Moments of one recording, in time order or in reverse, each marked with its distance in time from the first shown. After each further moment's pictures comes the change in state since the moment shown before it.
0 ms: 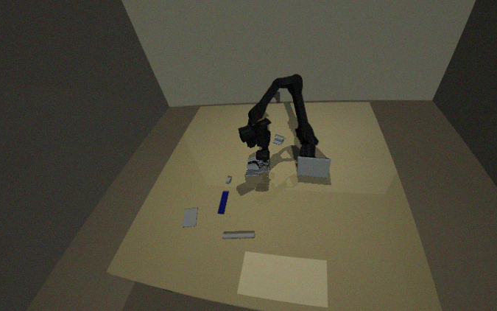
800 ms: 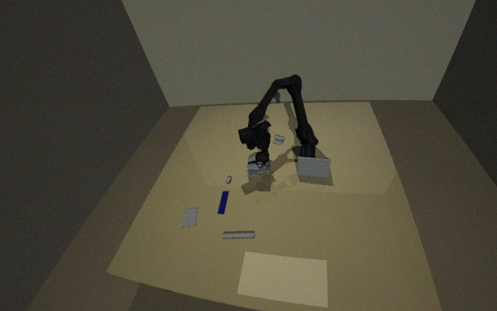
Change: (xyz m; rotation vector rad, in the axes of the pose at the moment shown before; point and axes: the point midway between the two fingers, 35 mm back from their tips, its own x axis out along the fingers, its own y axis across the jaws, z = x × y) arm 0.013 0.001 0.003 0.013 -0.004 0.010
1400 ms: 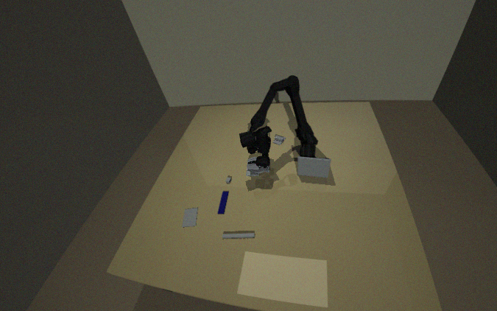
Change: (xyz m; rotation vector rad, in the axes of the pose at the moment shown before) arm 0.029 -0.001 0.000 0.001 -0.002 -0.001
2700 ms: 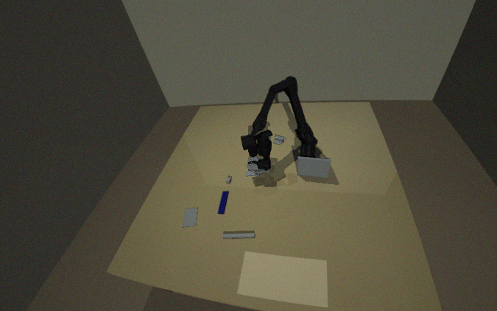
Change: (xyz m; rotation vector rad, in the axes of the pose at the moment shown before) arm 0.022 -0.001 -0.004 -0.011 0.008 -0.006
